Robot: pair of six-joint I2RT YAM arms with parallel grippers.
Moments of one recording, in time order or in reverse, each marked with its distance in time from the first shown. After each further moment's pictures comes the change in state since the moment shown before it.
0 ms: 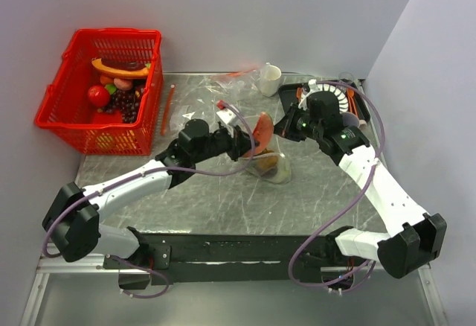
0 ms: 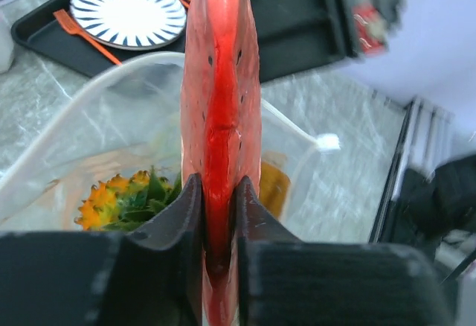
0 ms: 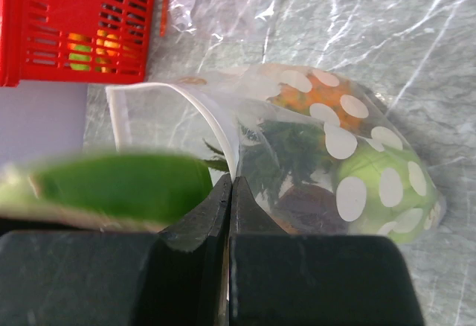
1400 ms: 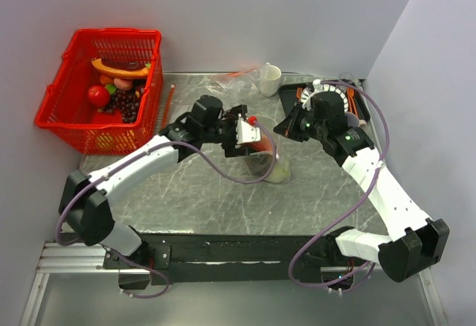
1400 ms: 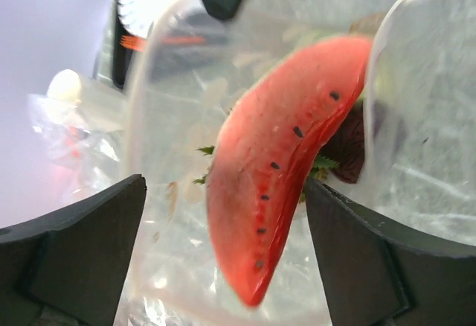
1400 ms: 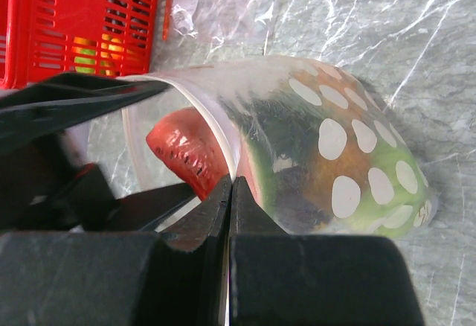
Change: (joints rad) left arm 0.059 0.160 0.351 -0.597 0.122 1.027; right arm -0.023 -0.028 0.000 -0.018 -0.017 0.000
